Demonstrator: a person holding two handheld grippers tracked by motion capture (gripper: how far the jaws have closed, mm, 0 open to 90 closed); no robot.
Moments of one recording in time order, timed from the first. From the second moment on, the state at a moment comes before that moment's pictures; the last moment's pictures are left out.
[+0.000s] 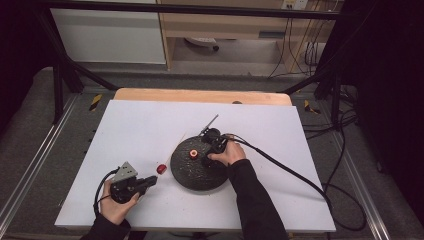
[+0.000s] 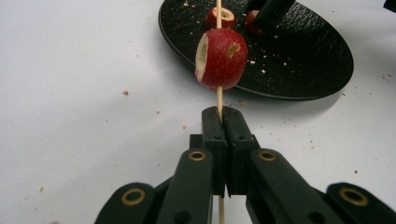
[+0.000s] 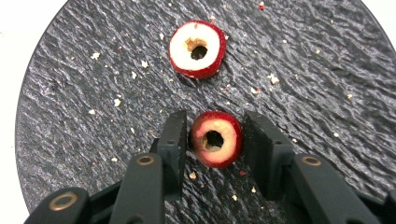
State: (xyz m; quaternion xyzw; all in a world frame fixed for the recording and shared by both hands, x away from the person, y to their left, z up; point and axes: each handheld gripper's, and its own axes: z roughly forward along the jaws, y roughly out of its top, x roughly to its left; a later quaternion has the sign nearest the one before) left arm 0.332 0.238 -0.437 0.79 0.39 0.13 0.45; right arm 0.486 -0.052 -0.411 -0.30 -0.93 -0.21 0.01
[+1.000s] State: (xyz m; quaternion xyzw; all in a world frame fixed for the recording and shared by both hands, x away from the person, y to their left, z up) left arm 0.331 0.236 -0.436 0.79 0.39 0.14 0.45; right arm 0.468 -0.060 -0.388 -0.33 -0.90 -0.27 0.00
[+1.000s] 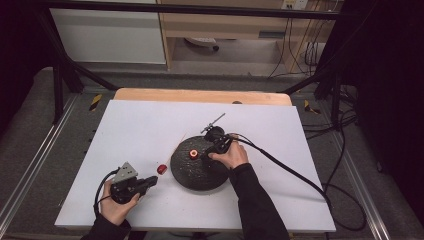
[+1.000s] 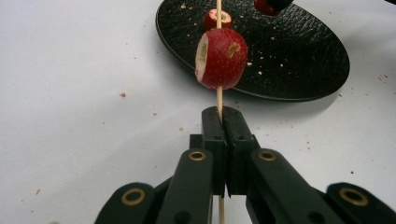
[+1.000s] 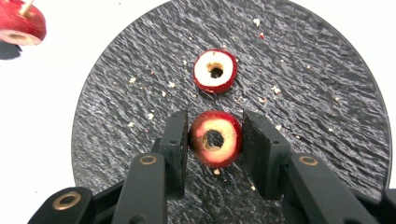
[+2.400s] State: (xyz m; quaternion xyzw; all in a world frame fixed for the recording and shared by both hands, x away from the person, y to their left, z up) left arm 0.326 0.230 -0.434 0.79 0.38 0.14 0.46; right arm 0.419 -0.096 -0.409 -0.43 -0.69 -0.58 -0.01
